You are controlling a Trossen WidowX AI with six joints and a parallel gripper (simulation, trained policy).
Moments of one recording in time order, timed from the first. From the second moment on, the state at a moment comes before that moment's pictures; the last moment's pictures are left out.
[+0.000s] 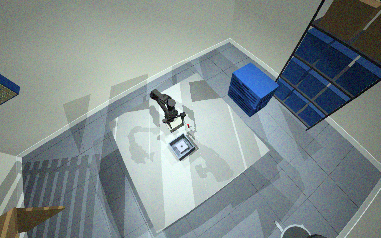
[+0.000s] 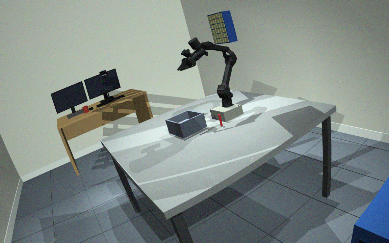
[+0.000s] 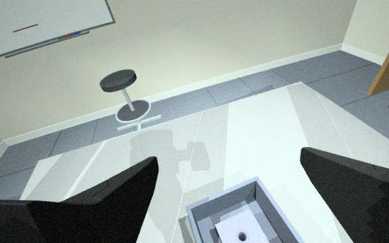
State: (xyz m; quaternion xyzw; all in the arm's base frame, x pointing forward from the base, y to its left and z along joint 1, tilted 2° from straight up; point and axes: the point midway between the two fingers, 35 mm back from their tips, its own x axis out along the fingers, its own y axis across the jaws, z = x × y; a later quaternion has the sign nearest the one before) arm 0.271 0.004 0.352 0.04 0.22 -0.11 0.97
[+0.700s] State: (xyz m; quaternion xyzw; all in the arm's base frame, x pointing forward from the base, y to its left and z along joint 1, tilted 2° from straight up) arm 0.222 0.058 0.194 0.14 0.53 -0.16 0.82
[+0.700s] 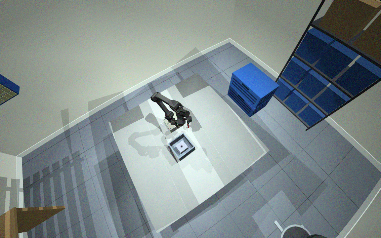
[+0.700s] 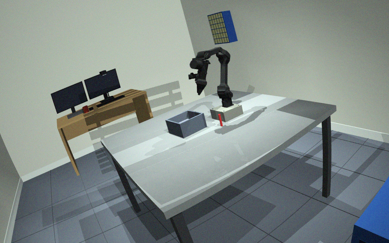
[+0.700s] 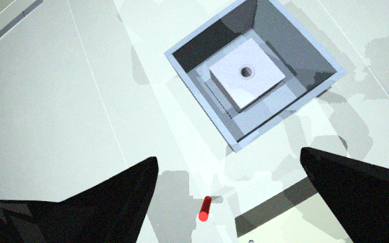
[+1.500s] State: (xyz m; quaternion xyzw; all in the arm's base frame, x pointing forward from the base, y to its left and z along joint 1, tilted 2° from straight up) arm 0.159 0.107 0.086 0.15 0.67 -0.29 0.67
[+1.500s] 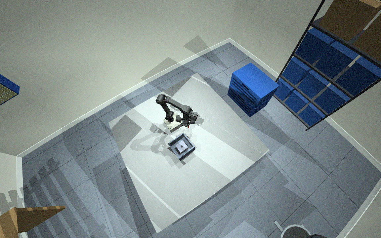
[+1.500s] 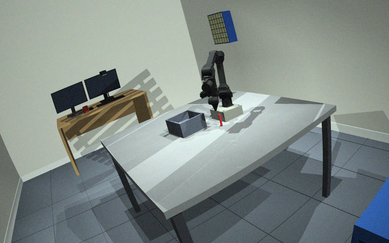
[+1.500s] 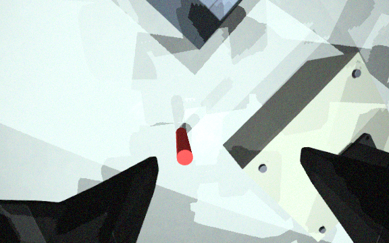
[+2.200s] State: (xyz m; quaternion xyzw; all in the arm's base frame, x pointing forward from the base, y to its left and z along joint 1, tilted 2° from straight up) arm 0.165 0.125 -0.001 0.17 0.66 -0.28 0.67
